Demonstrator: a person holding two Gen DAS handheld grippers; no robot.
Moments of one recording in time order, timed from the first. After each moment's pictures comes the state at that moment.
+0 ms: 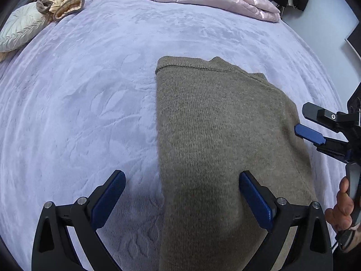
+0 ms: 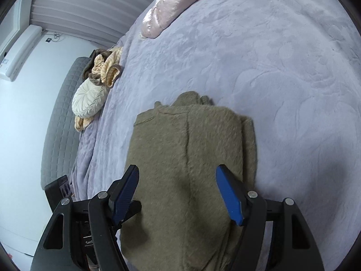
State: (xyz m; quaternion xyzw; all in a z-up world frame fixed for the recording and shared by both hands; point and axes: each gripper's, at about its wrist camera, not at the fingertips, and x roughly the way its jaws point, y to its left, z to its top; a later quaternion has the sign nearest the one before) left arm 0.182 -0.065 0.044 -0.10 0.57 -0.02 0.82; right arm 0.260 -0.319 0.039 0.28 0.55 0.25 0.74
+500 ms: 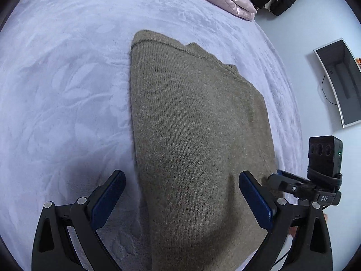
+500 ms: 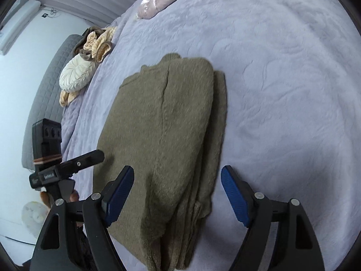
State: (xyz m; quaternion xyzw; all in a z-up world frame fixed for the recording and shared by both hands) left arm 0.182 -0.039 0.023 -0.22 0.60 -0.17 0.75; right arm 0.204 -0.332 0.032 0.20 0.59 0.26 0.74
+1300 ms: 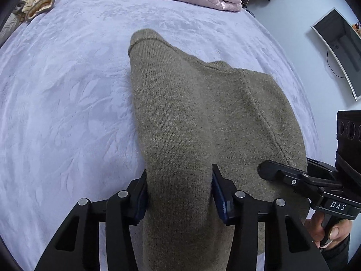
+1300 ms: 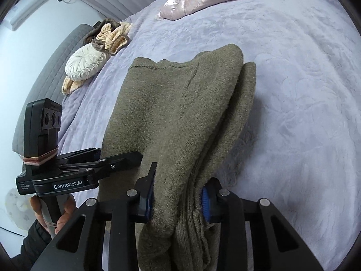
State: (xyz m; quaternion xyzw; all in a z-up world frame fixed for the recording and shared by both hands) left arm 0.137 -0.064 0.079 -0.11 0.58 -0.14 0.79; right arm 0.159 -0.286 0.079 0.14 0.56 0.27 0.78
